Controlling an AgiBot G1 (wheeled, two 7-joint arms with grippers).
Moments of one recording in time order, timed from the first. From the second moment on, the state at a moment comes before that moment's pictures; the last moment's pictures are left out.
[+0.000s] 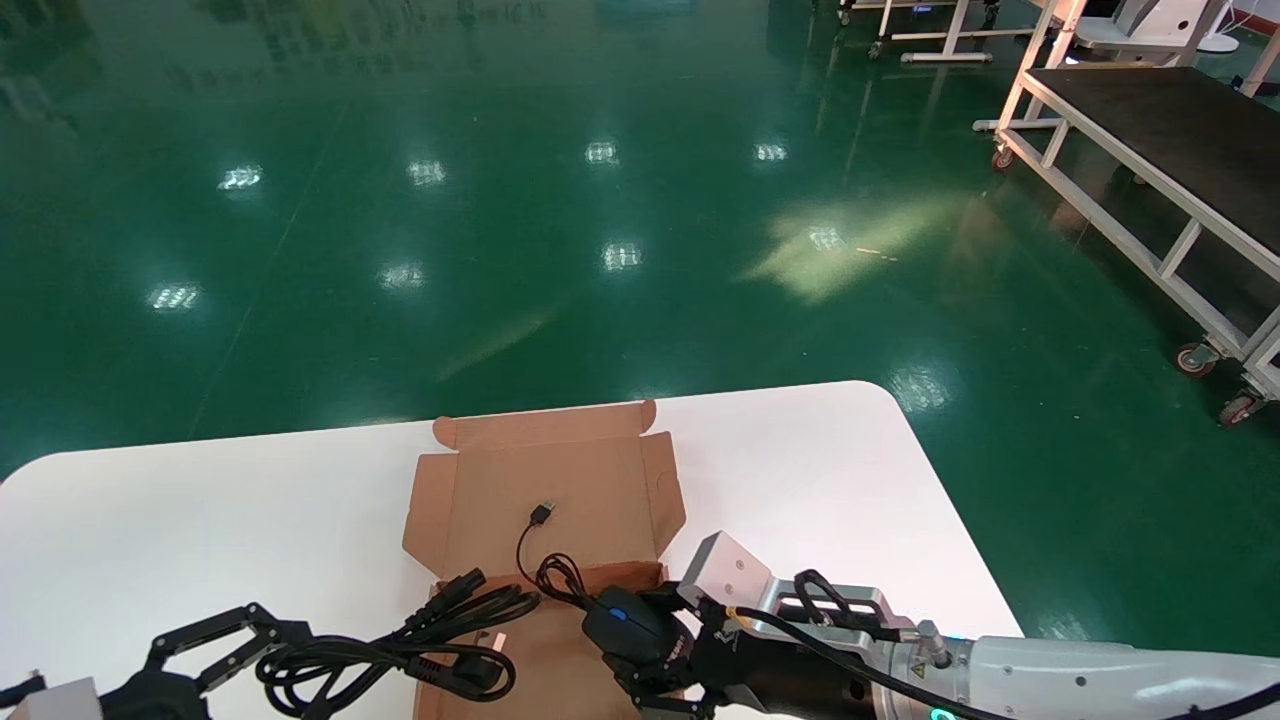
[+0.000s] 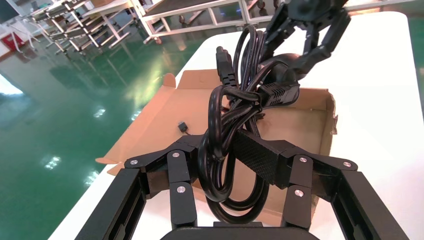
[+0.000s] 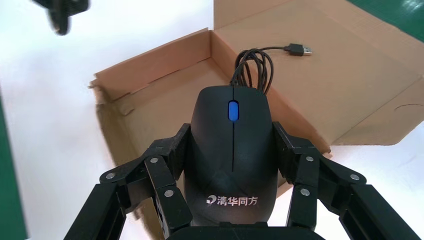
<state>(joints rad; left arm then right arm) -0.25 0.39 0.28 -1.27 0.38 1.01 0.76 1.17 -0.79 -1.25 1.41 -1.10 -0.51 0.43</state>
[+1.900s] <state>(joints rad) -0.67 0.64 0.74 -0.99 0.53 0.91 0.39 1.15 -0.83 -1.28 1.32 -1.16 -0.36 0.51</state>
